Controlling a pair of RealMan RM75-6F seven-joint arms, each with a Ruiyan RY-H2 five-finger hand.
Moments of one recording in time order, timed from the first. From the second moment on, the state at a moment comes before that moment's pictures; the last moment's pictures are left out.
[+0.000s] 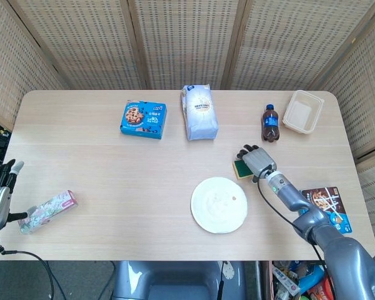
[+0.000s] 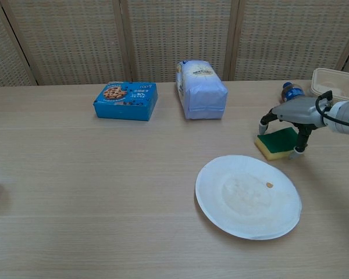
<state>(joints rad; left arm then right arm) -0.16 -1.12 -0.10 -1.67 1.30 1.36 0.14 0.85 -1.75 0.00 -0.54 -1.62 0.70 0.37</state>
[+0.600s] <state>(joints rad) -0.16 -1.11 -0.10 -1.67 1.29 1.36 0.13 0.86 -1.85 -0.03 -0.37 -1.63 0.81 0.43</state>
